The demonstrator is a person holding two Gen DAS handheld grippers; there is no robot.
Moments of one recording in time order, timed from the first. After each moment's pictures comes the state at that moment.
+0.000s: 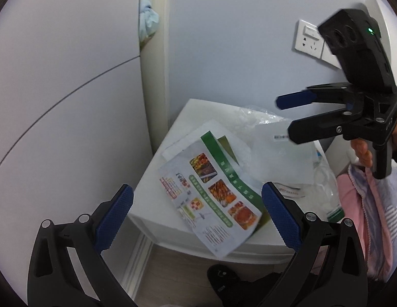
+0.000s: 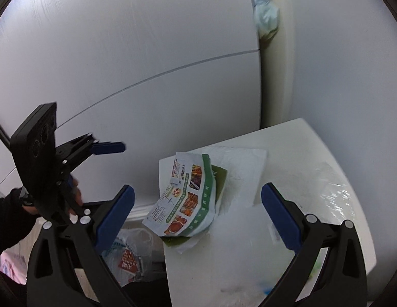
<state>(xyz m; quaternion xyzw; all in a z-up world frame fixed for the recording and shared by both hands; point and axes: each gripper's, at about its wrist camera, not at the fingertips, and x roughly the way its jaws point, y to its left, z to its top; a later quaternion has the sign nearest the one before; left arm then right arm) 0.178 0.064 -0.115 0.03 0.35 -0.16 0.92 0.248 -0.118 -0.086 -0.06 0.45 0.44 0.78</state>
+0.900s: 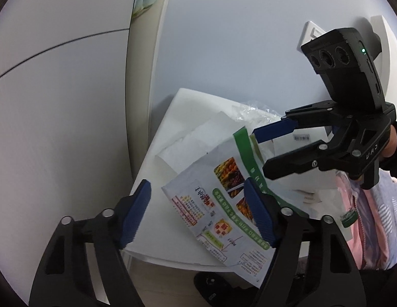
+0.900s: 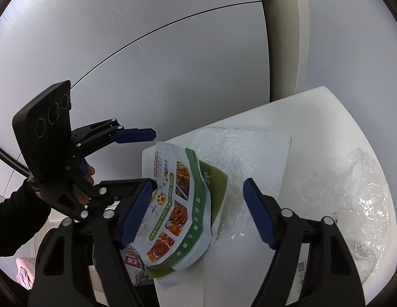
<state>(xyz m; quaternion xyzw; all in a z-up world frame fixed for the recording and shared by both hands) 0.251 0.092 -0.166 -0.02 0.37 -0.25 0.90 0.287 -0.086 -0.140 -0.06 0.52 0.42 0.74</state>
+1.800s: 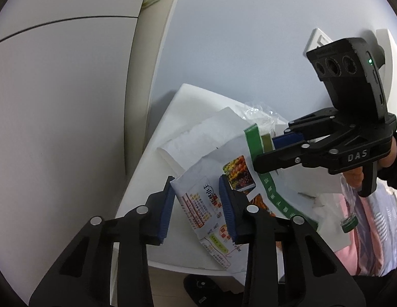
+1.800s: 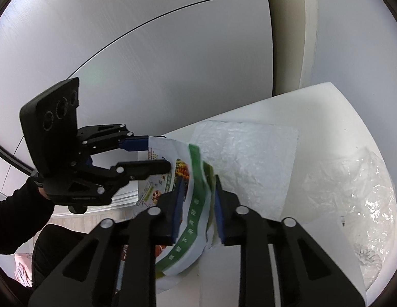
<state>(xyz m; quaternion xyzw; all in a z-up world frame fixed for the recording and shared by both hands) 0.257 0.098 -0.183 -0.06 0.37 -0.25 0.89 0.284 -0.076 -0.140 -0.08 0.53 0.42 0.74</state>
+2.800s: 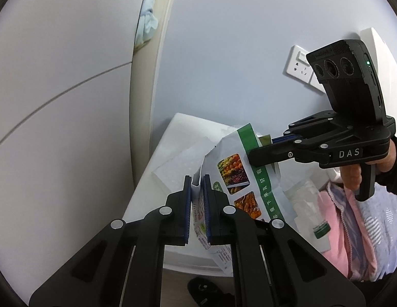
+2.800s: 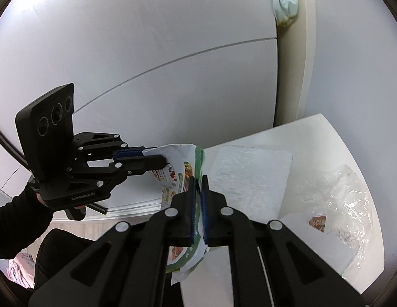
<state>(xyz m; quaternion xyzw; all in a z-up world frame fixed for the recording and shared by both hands) 0.198 0.095 -0.110 -0.03 0.33 -0.23 0.92 0.237 -0.091 -0.069 -0.07 0.47 0.44 0.77</state>
